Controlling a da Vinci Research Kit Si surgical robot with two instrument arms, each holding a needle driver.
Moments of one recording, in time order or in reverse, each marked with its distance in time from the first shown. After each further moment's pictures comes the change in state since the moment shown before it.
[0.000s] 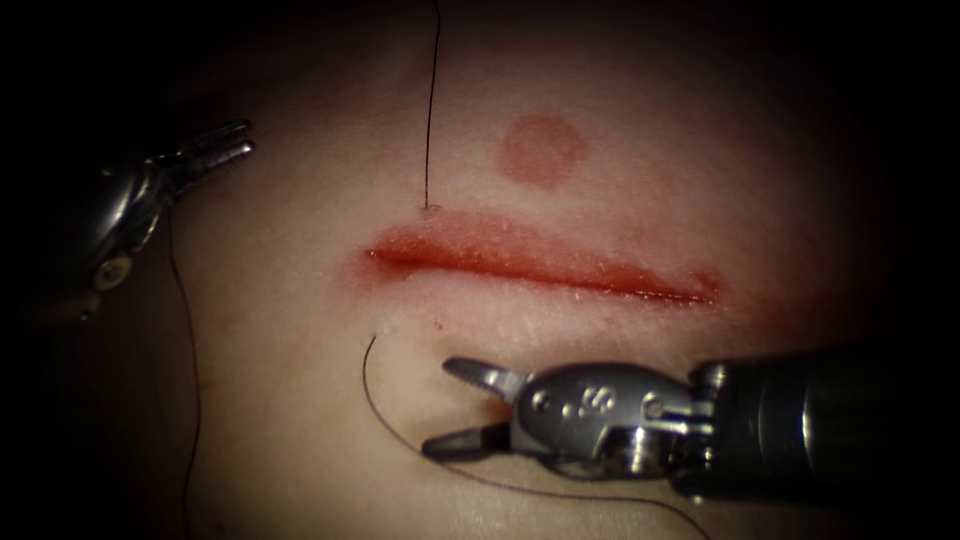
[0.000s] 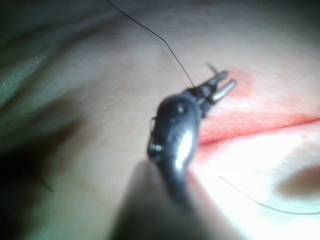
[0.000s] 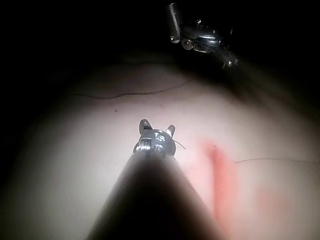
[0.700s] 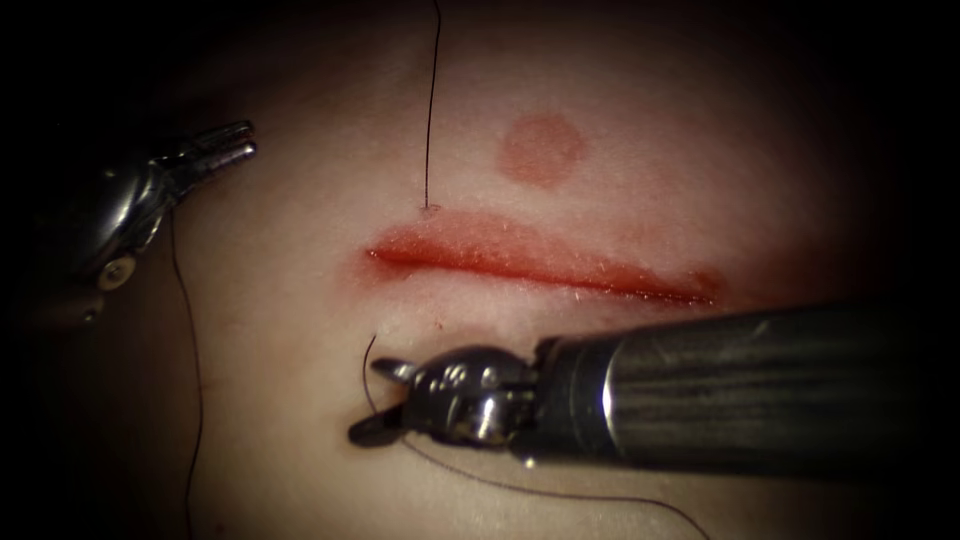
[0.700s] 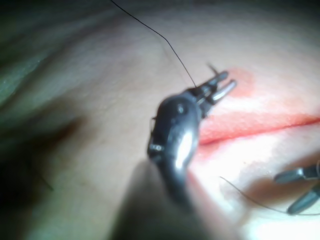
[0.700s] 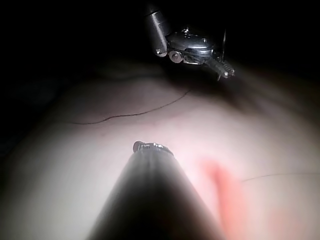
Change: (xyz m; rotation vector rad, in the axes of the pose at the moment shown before) right arm -0.002 0.001 0.010 -0.065 -0.285 0.068; left arm 0.000 0.000 0.000 -0.002 0.001 -0.004
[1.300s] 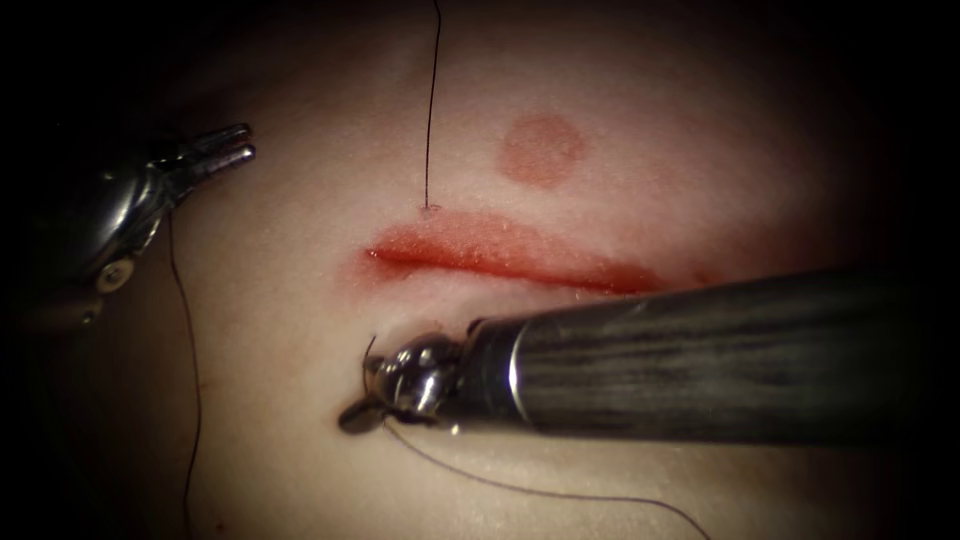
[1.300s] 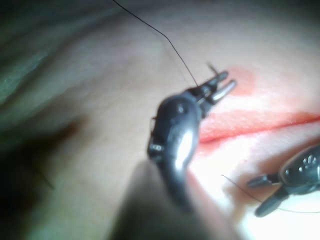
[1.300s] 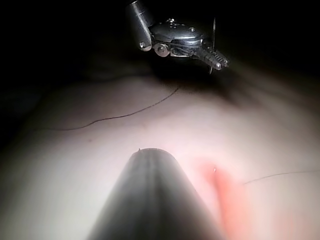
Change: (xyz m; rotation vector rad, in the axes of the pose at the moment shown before) right arm -0.002 0.001 0.007 -0.024 -0.158 0.030; left arm 0.000 0.000 0.000 -0.001 -0.001 0.003
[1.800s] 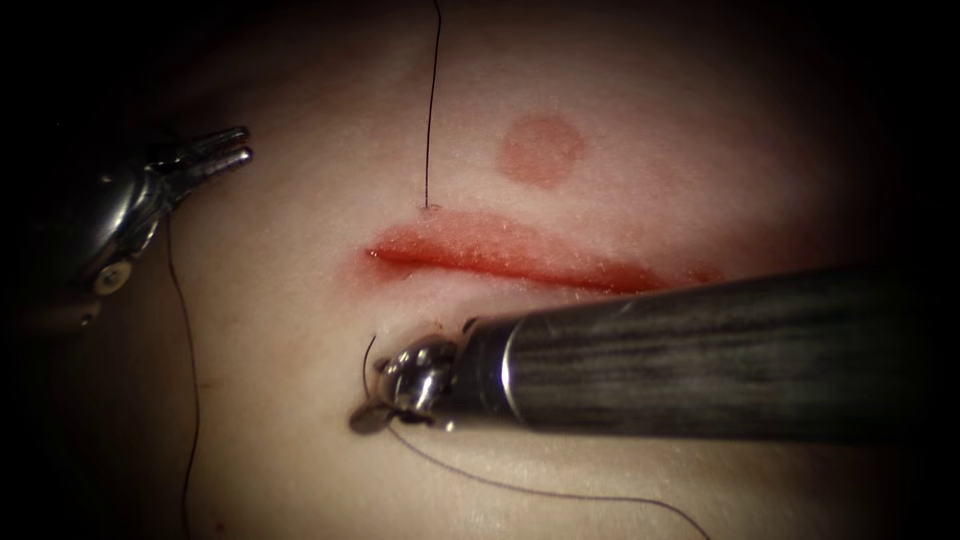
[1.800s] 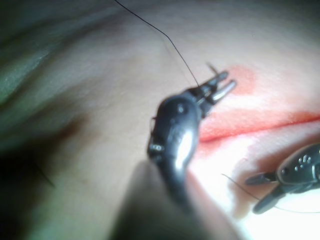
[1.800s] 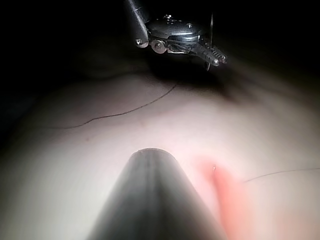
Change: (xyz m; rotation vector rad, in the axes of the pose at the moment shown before) right arm -0.001 0.000 0.001 -0.034 -0.061 -0.002; left arm 0.000 0.000 0.000 -0.003 -0.001 -0.002
